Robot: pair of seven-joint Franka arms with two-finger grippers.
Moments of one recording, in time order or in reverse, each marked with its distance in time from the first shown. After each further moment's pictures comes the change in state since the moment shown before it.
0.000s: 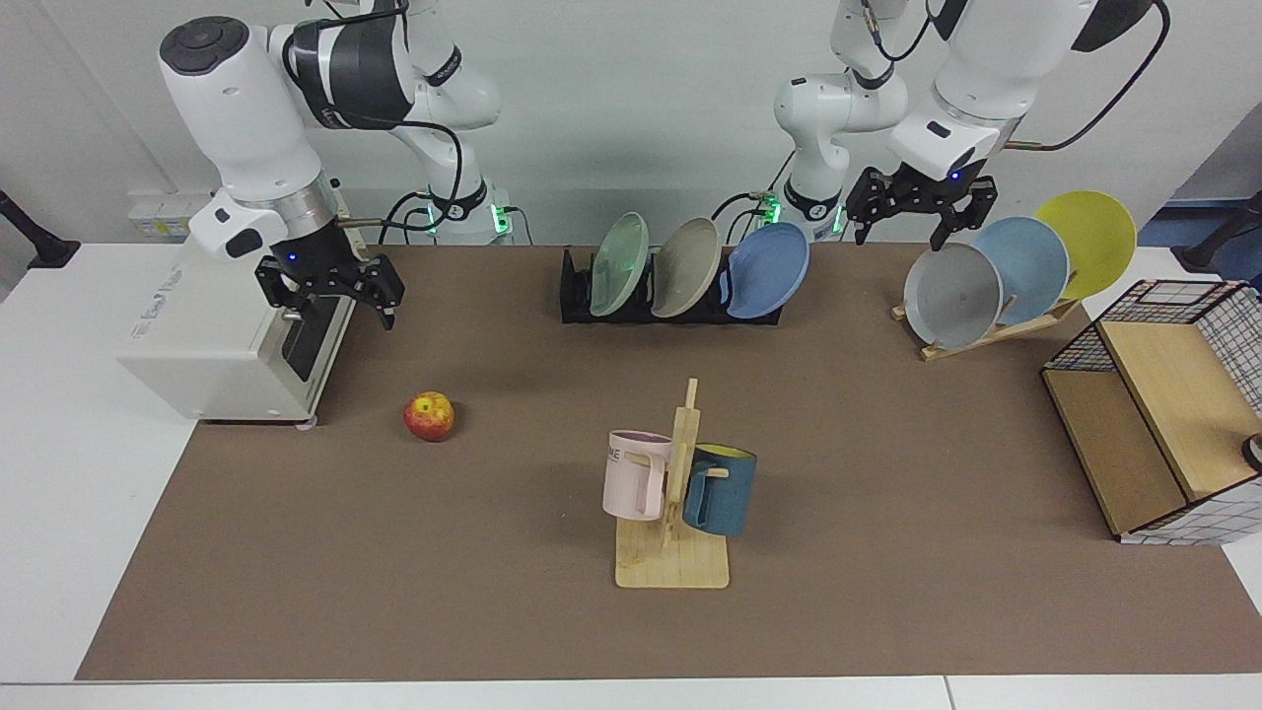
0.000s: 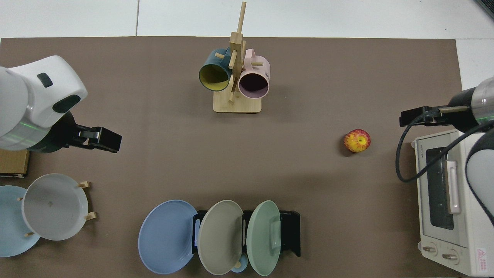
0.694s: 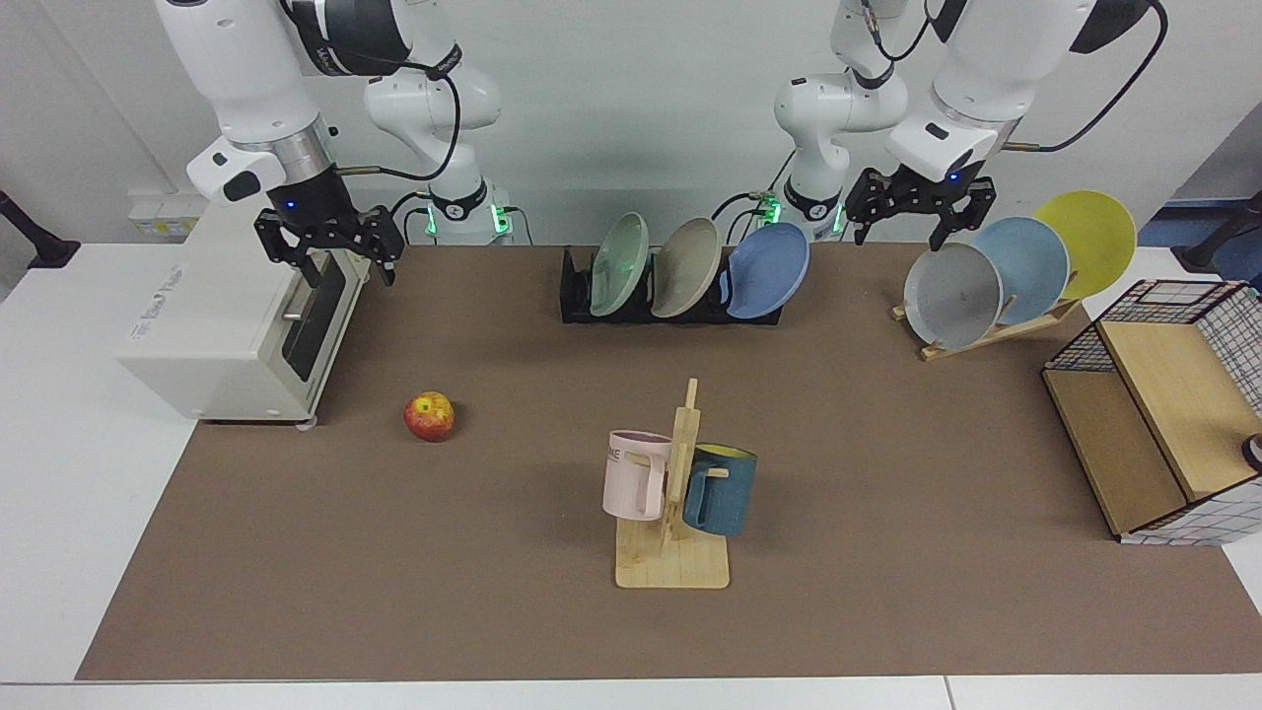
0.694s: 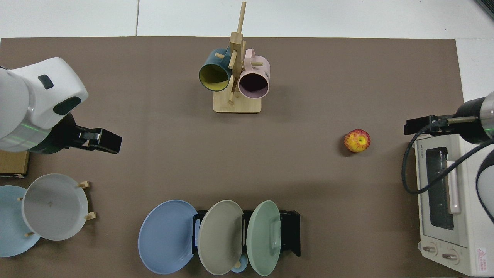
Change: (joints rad) left arm 0.000 -0.005 0.000 -0.008 0.000 0.001 0.004; right arm -0.002 -0.050 -0.007 -0.054 0.009 -0.005 0.002
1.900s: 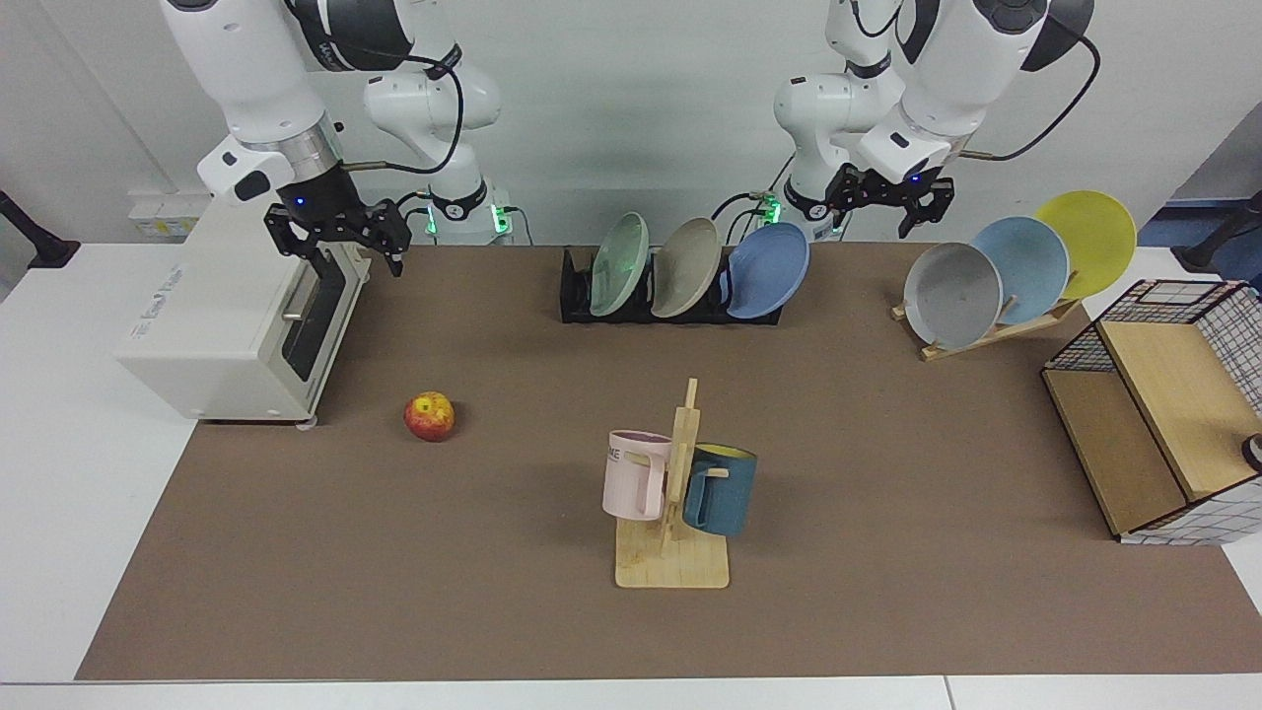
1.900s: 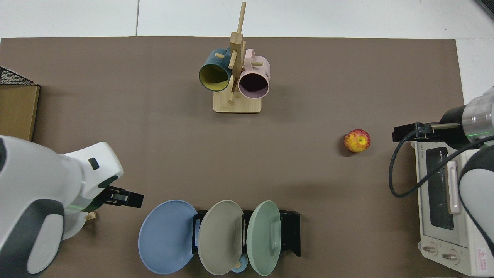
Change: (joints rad) left arm -0.046 -0.299 0.048 -0.626 -0.082 0.267 0.109; right arm 0.014 -0.005 0.010 -0.047 0.010 -0.001 0.033
